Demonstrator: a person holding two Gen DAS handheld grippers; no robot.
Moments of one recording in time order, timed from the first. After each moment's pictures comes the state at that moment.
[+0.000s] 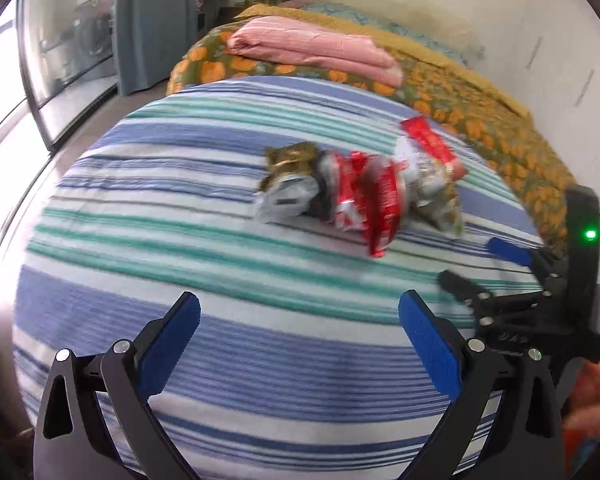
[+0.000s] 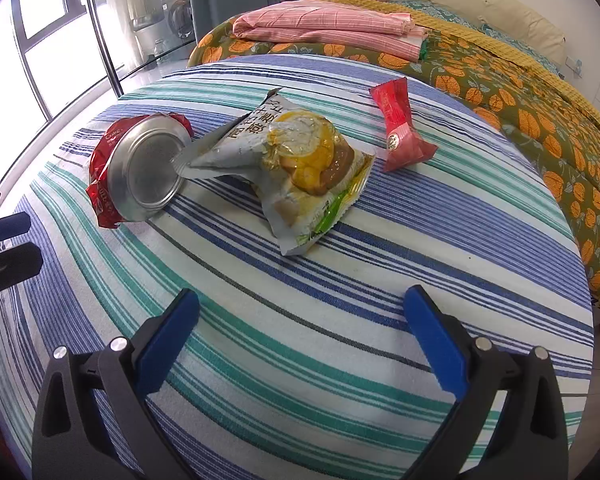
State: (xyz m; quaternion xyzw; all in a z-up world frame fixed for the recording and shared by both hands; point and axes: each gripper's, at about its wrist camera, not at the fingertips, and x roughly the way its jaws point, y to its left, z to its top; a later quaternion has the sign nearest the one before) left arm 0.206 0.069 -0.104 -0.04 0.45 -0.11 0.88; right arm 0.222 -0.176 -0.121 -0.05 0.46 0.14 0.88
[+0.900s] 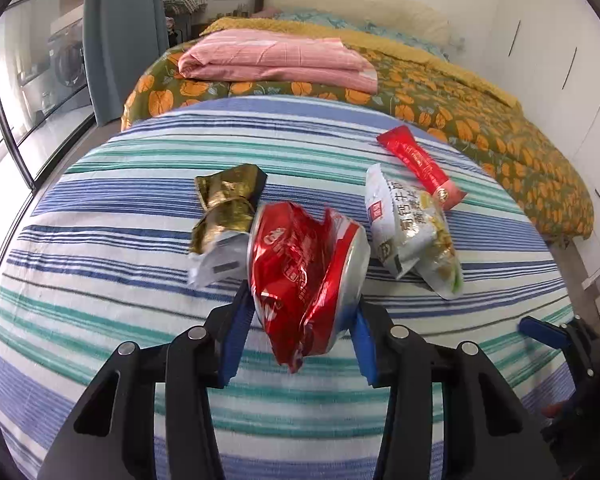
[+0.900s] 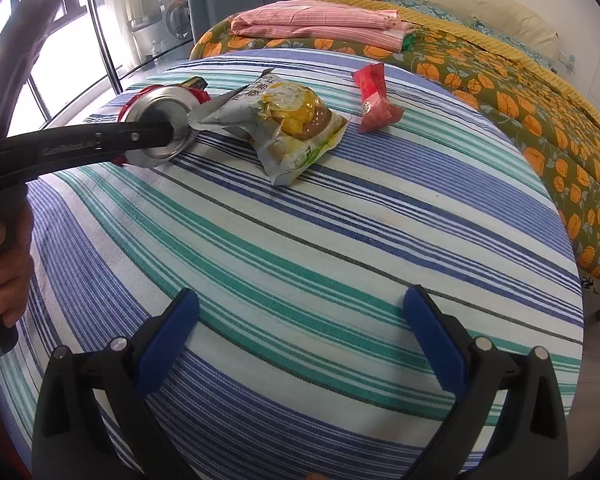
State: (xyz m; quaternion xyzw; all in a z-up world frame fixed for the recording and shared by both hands) left arm 0.261 0.019 -0.112 -0.01 0.43 -0.13 0.89; right arm 0.169 -0.195 -0.120 -0.04 0.46 0.14 0.88
